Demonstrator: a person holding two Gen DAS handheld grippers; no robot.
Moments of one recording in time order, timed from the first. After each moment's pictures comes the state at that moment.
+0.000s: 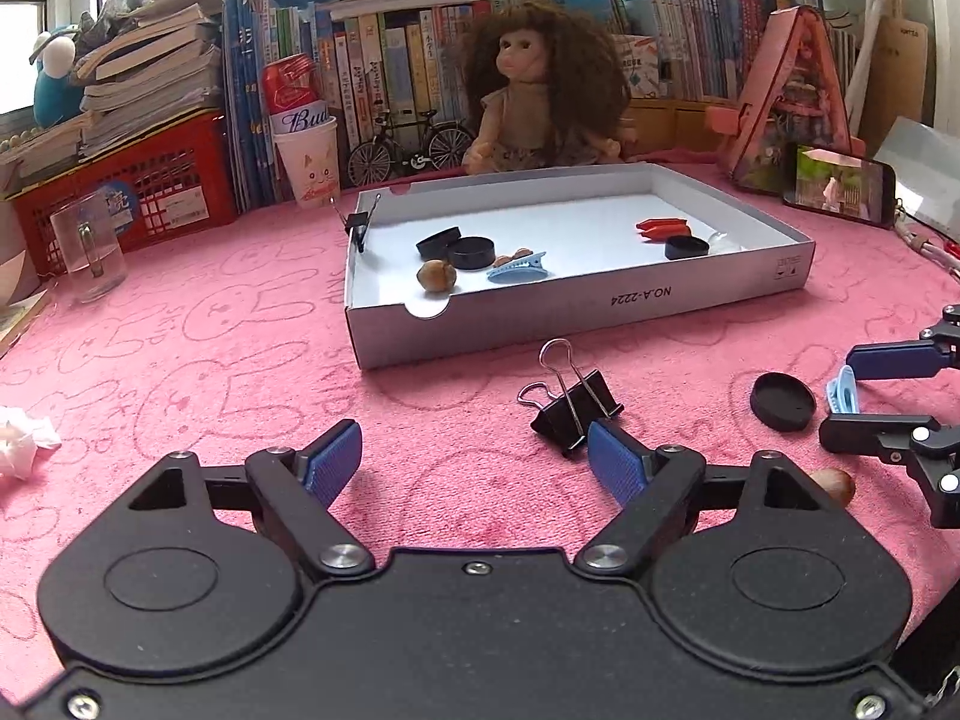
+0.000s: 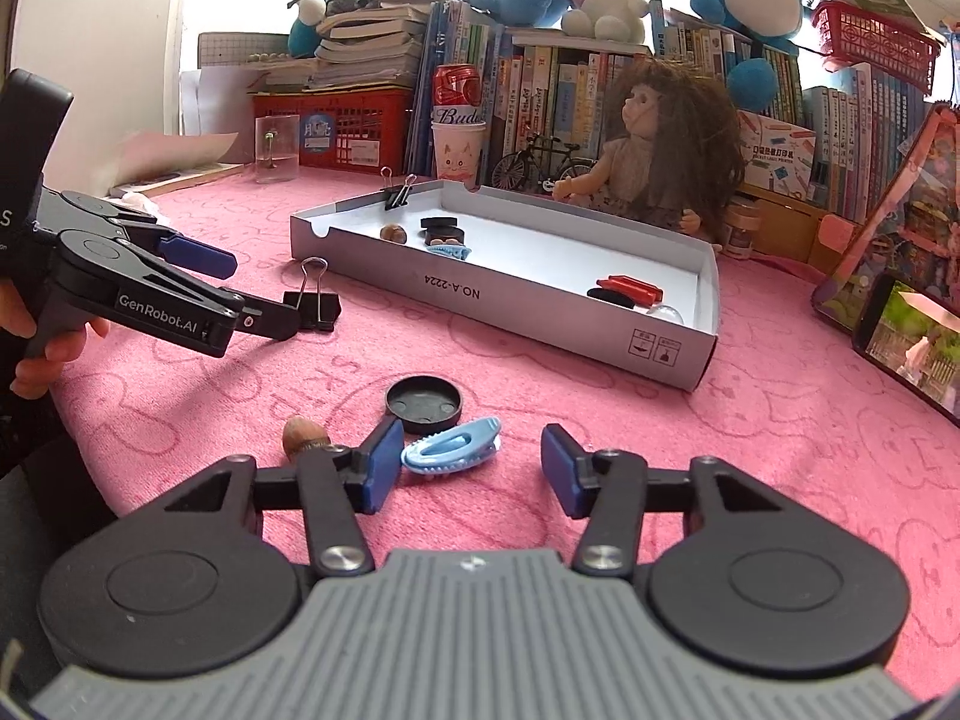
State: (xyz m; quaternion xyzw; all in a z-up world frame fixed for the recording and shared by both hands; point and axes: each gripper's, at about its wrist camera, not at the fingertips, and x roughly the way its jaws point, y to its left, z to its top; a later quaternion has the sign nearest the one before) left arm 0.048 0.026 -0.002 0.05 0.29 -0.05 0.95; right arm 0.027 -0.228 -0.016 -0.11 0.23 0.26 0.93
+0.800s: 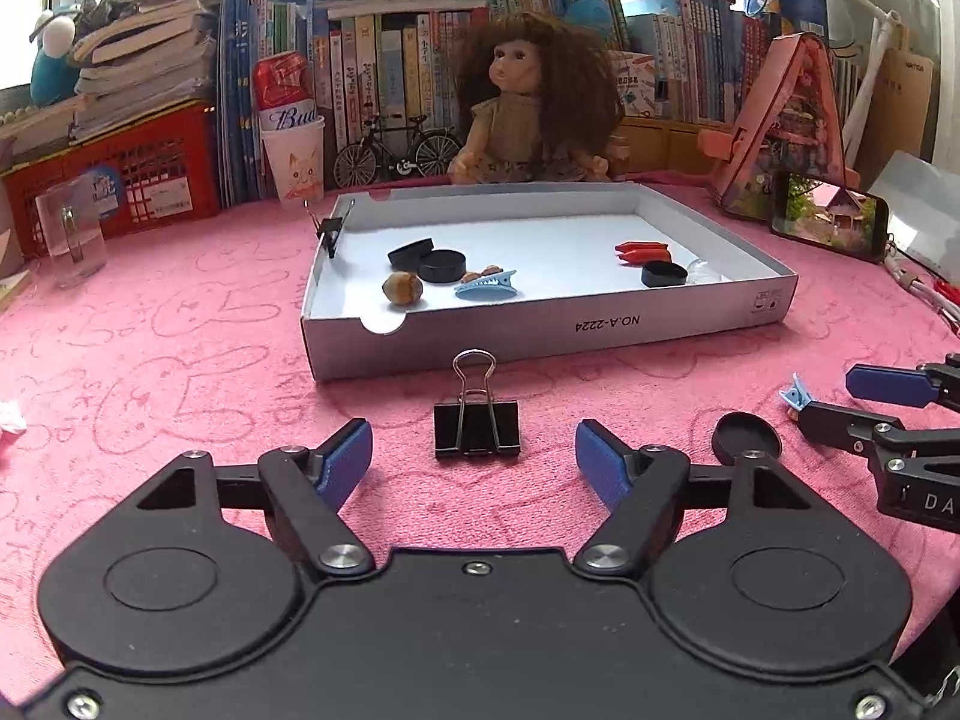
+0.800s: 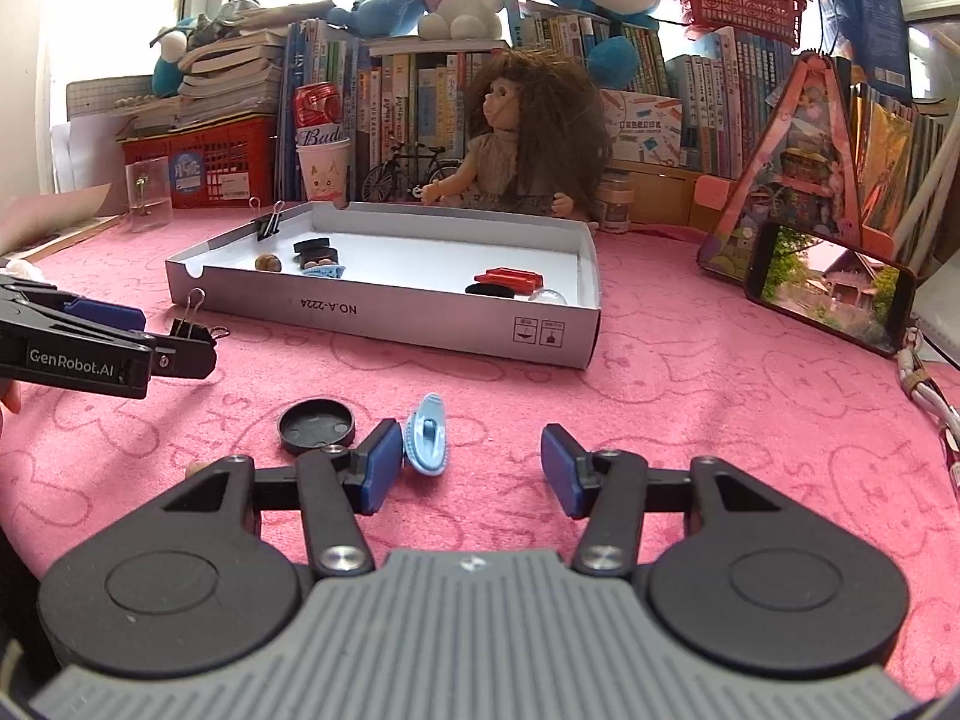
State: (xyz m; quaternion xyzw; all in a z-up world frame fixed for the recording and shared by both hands) left arm 0.056 0.011 -0.001 0.02 0.29 -0.06 0.95; right arm 0.033 -0.235 -0.018 -0.05 0.23 0.13 0.96
